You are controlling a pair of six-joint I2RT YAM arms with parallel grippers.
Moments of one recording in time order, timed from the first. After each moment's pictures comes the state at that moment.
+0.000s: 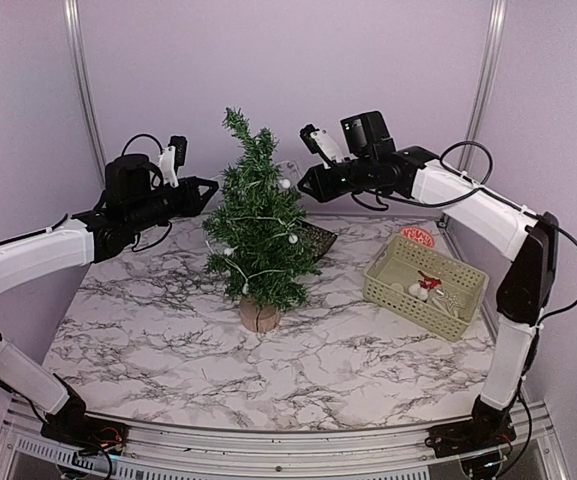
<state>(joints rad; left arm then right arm) -0.52 1.45 1.11 0.20 0.15 -0.38 0.64 1.90 1.93 -0.55 -0.12 0.01</state>
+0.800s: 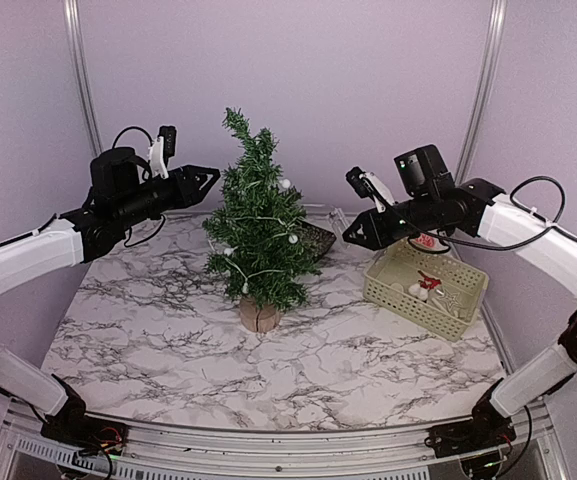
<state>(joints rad) -0.52 1.38 1.11 0.22 0.20 -0.44 0.60 1.46 1.41 -0.66 -0.26 0.05</state>
